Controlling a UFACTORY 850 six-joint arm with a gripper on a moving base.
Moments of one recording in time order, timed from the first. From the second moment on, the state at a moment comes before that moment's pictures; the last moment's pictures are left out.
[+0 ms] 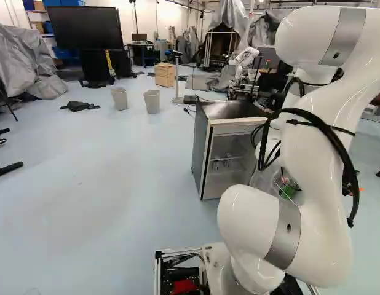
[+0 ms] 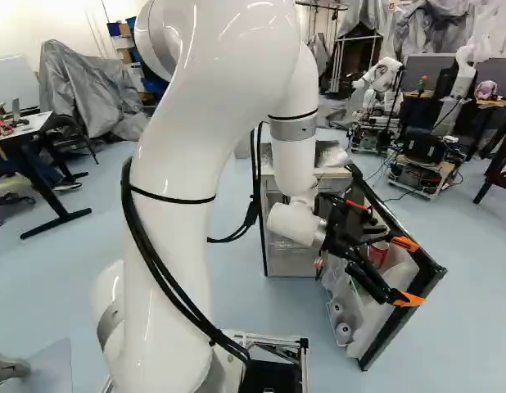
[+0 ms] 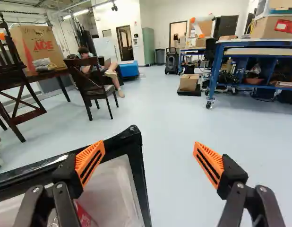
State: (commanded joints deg) arm -37.8 -28.1 -32.9 71.1 79.1 0.0
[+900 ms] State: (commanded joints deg) arm -35.1 -18.6 -18.1 52.0 79.1 0.0
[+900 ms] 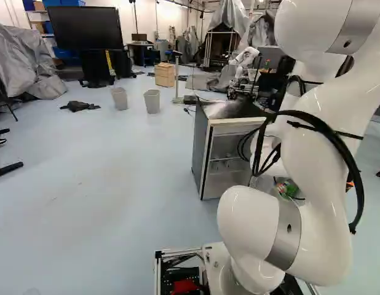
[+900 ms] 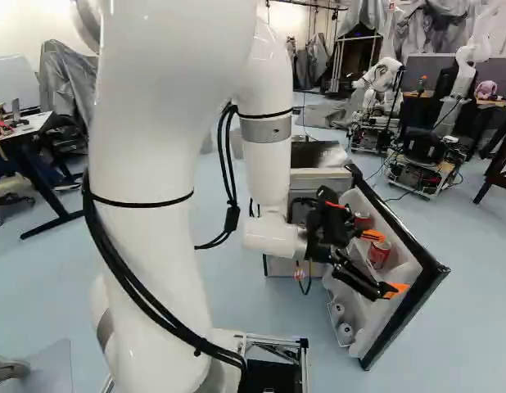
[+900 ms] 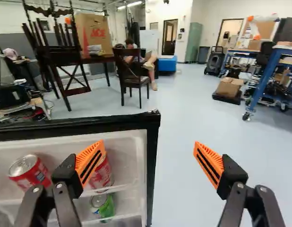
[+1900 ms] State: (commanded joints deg) arm -29.9 -5.9 -2.1 21.9 79.1 0.0
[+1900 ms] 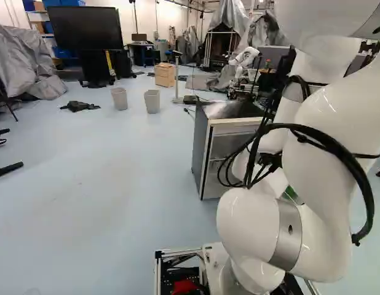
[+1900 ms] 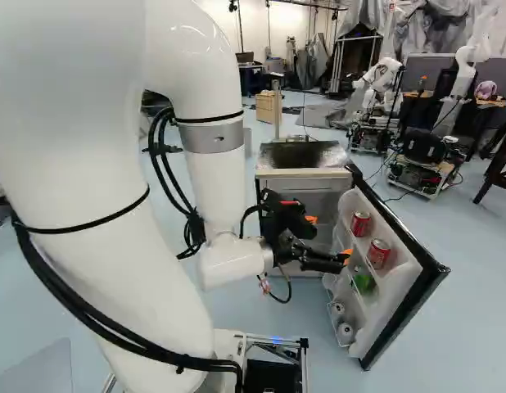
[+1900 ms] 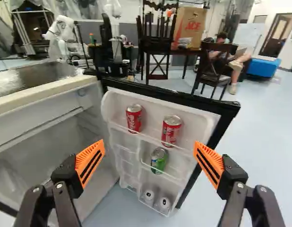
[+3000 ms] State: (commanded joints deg) arm -29.4 -6.5 -2.8 -11.2 80.3 0.0
